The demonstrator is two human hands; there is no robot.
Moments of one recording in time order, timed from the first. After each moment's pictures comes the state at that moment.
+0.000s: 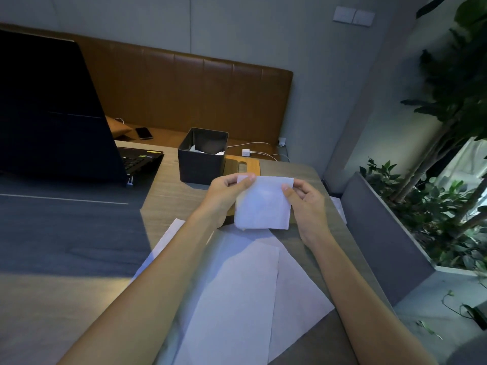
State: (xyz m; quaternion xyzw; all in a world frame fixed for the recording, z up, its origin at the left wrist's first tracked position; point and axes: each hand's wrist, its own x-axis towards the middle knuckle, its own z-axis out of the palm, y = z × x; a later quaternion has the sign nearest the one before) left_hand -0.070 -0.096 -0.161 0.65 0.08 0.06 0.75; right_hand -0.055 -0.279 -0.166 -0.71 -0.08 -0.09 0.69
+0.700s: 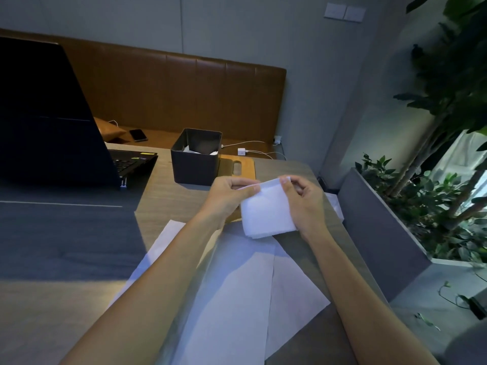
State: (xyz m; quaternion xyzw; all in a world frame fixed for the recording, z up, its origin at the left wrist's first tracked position) left_hand -0.077 -0.112 -0.155 0.73 0.06 0.05 0.68; right_hand -0.057 -0.285 -0.159 -0.76 -0.07 -0.14 0.63
